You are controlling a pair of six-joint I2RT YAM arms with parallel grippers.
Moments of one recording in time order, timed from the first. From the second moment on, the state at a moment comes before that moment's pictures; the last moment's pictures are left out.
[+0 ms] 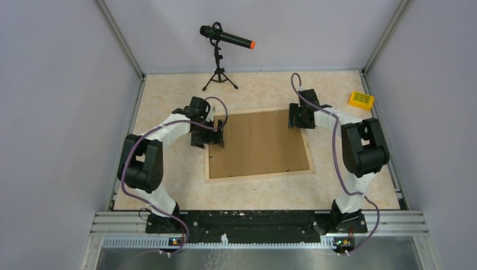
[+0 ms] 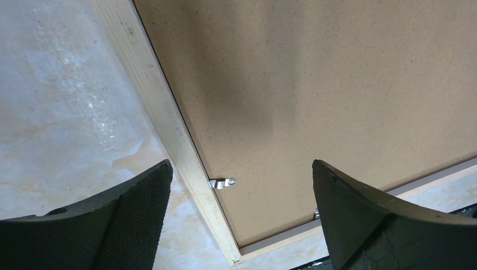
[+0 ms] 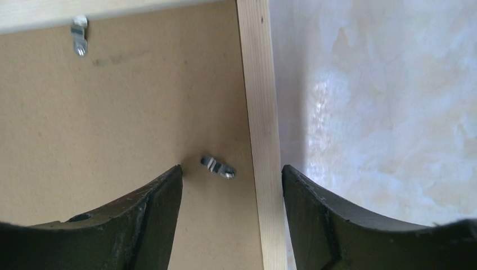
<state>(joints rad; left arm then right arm) -0.29 1.69 1.13 -0.65 0.21 -0.26 0.27 1.83 1.15 -0.29 0.08 0.28</state>
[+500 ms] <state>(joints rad) -0.29 1.69 1.13 -0.63 0.26 -0.26 0.25 1.90 1.24 -0.27 0.11 0.35</state>
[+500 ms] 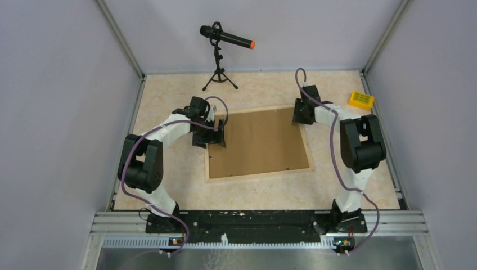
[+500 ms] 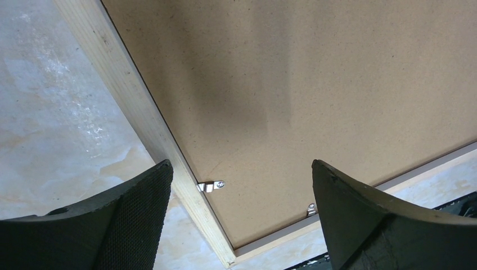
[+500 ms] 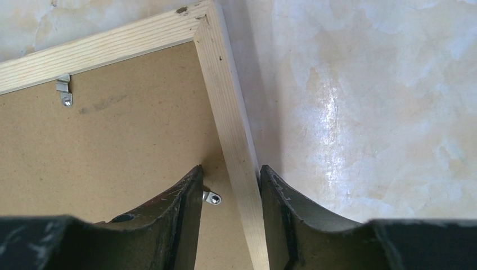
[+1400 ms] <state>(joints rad) -0.29 1.69 1.12 -0.62 0.30 -0.26 0.22 1.91 1.25 -0.30 0.00 0.28</state>
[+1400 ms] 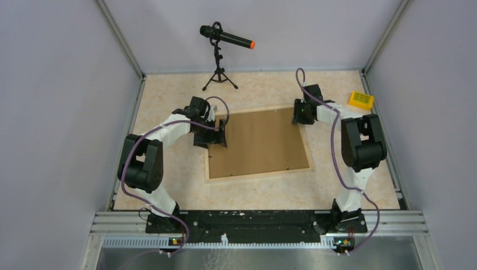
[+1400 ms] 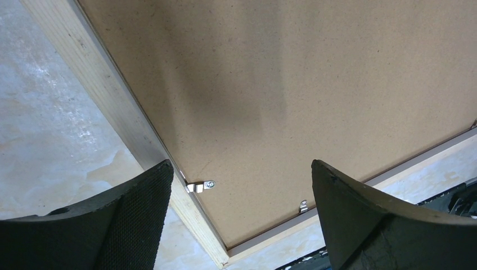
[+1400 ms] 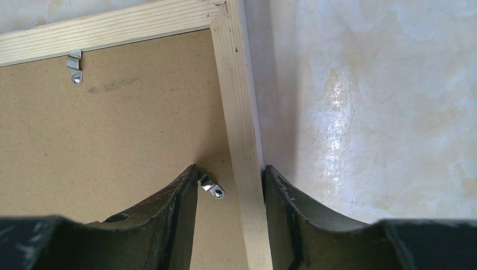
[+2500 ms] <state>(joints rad) -0.29 1.69 1.11 -0.60 0.32 -0.26 0.21 1.90 1.22 -0.29 0.14 0.67</state>
